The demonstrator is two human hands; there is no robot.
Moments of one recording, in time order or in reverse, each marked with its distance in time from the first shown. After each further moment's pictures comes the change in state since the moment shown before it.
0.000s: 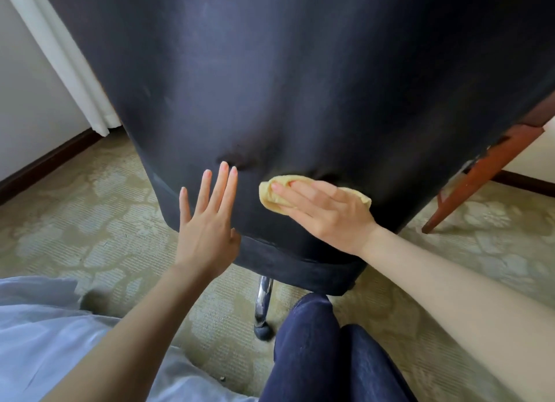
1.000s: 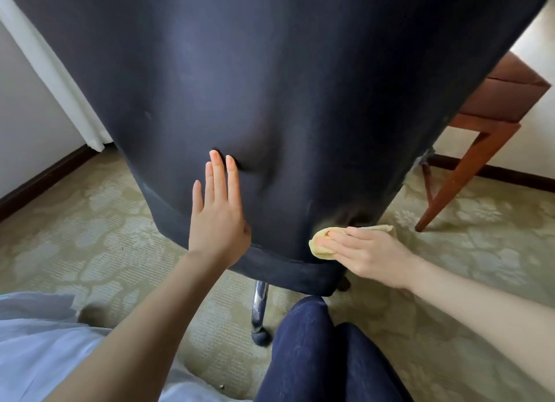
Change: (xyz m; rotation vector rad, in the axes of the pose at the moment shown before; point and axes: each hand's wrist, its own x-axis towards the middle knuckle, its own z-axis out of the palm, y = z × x) left_hand 0.014 0.046 -0.020 -0.016 0.030 -0.011; right_hand -0.102 0.005 -0.047 0.124 -0.438 -0.177
